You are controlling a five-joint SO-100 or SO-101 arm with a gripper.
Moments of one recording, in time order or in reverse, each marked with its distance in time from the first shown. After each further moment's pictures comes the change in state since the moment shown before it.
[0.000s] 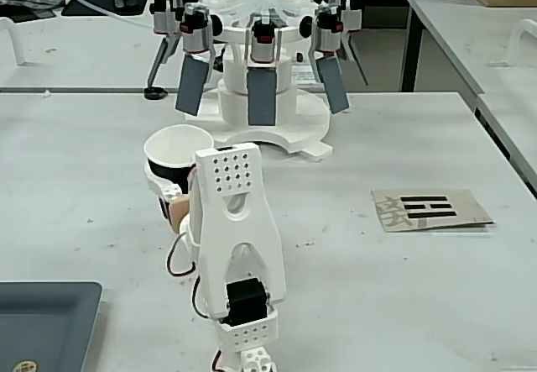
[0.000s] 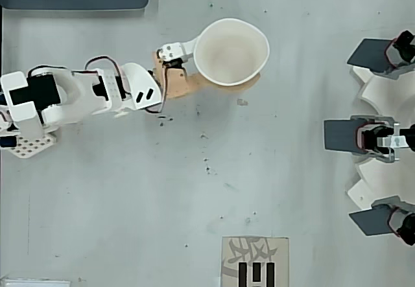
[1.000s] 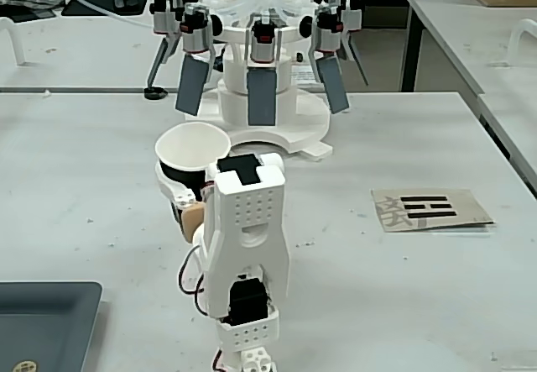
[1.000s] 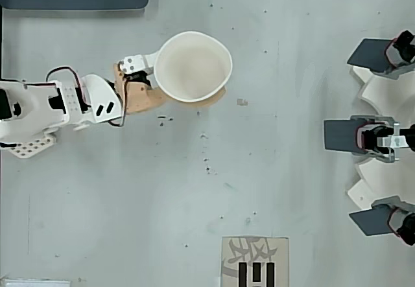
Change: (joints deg) arm 1.9 26.2 25.5 -1.4 0.0
